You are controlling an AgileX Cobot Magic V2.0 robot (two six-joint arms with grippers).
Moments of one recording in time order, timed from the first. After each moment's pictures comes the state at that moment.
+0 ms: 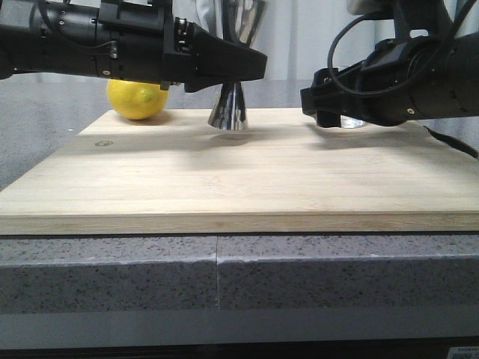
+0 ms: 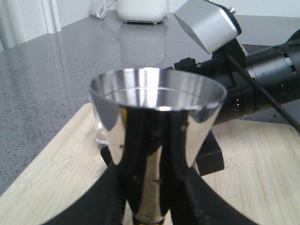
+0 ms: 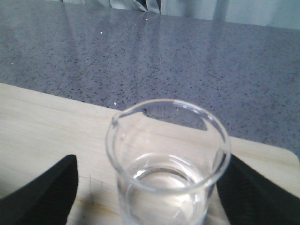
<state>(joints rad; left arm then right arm) -0.35 1.93 -1.19 -1.77 1.15 2.26 0.37 1.68 -0.72 0.20 -0.68 -0.16</state>
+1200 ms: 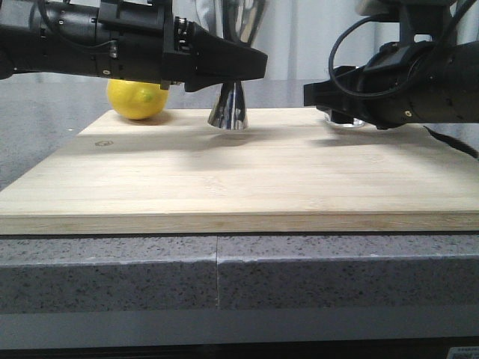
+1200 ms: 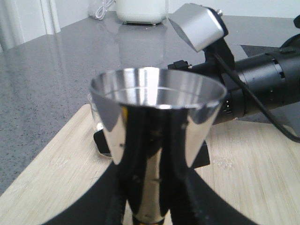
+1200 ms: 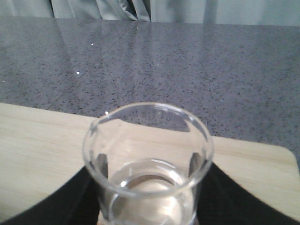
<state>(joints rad) -0.35 1.93 -1.19 -1.77 1.15 2.26 0.36 1.71 -0.72 0.20 -0.74 -0.09</state>
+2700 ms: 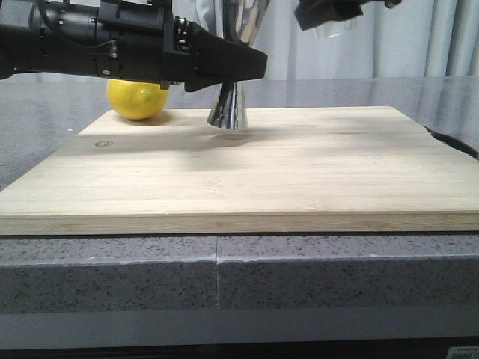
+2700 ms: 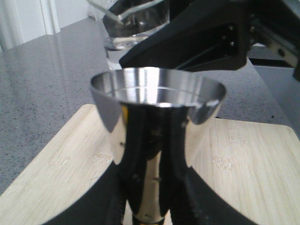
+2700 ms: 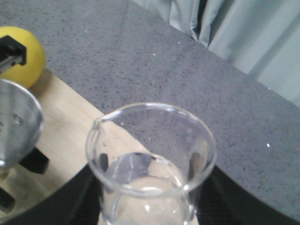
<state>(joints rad) -0.35 1.93 -1.19 -1.77 1.16 2.26 0.42 1.42 -1.03 -0.22 0.04 -0.13</state>
